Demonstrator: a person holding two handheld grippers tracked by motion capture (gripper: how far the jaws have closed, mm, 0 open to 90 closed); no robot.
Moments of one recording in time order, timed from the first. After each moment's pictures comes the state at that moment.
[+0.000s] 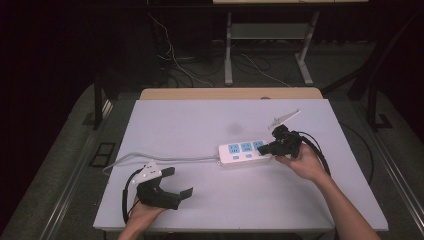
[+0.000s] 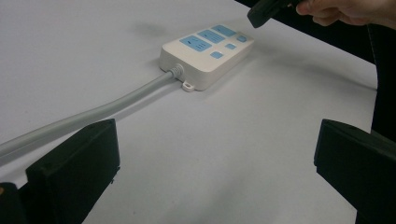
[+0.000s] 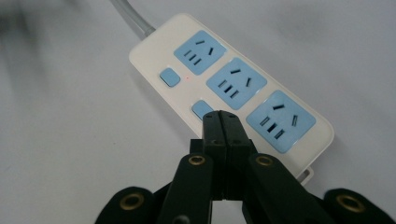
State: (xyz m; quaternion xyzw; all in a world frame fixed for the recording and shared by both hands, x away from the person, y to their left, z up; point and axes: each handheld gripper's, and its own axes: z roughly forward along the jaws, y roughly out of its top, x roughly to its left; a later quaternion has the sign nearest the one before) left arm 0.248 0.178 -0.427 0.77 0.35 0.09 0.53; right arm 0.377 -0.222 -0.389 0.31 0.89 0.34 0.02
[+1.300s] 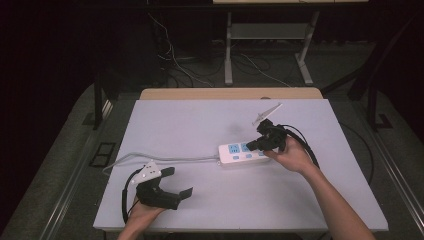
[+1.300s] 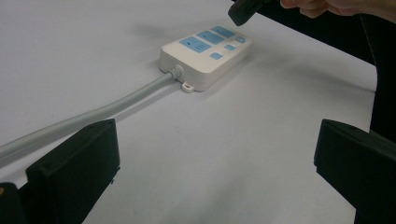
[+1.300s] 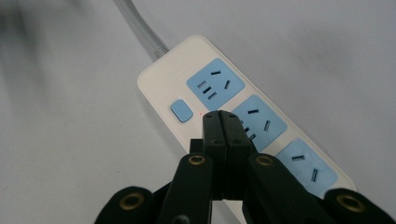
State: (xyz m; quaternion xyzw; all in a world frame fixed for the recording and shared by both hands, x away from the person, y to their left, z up) left arm 0.248 0.179 -0.426 0.77 0.35 0.09 0.53; right arm 0.392 -0.184 -0.381 0.29 0.91 0.31 0.01
